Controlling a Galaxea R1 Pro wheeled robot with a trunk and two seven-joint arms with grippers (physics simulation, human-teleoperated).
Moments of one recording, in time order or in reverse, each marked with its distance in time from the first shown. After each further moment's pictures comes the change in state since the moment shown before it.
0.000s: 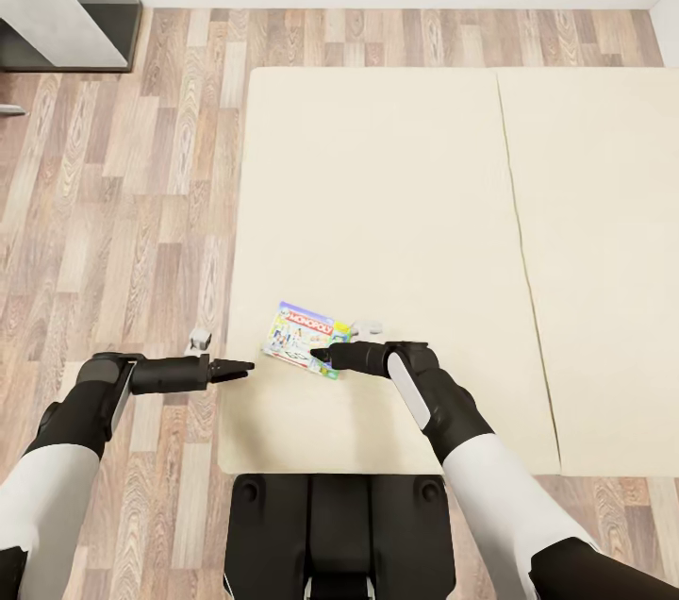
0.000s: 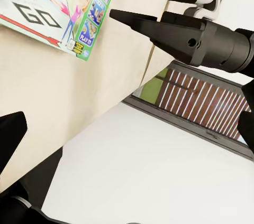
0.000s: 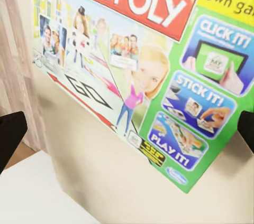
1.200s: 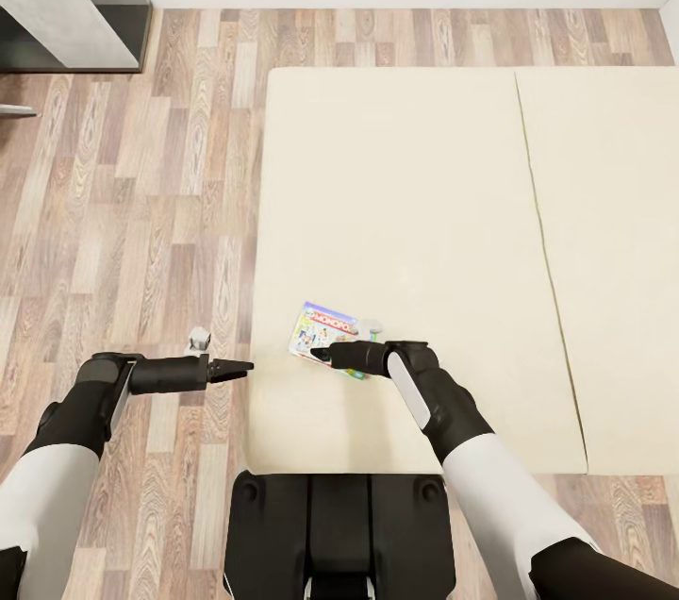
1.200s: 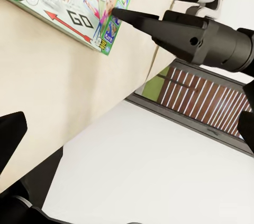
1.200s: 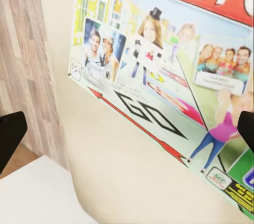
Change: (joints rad) left arm 0.000 0.001 0.001 0.000 -0.002 0.000 0.000; right arm 0.000 0.000 0.001 -0.006 0.001 0.000 -0.005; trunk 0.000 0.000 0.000
